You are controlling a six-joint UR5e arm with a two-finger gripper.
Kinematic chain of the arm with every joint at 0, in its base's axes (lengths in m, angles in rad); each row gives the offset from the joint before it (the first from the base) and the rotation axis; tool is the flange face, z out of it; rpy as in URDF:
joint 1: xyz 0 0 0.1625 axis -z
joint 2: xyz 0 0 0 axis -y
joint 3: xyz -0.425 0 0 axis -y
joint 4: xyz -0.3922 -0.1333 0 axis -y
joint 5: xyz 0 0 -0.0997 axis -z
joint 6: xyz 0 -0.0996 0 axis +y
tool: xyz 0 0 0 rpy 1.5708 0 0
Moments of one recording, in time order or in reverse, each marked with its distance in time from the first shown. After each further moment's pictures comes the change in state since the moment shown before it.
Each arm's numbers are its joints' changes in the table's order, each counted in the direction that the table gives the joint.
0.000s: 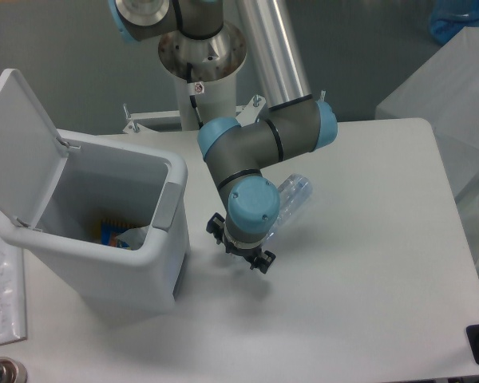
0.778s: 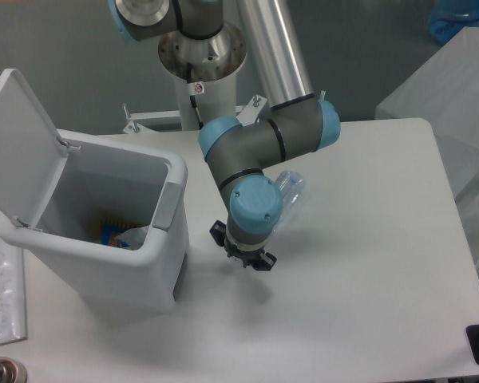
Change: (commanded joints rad) arm -0.015 0.011 0.098 0.002 -0.054 0.028
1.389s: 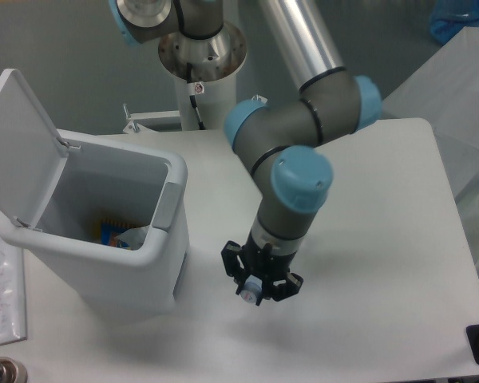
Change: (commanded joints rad) arm -0.103 0.064 0.238 0.015 -0.394 0.104
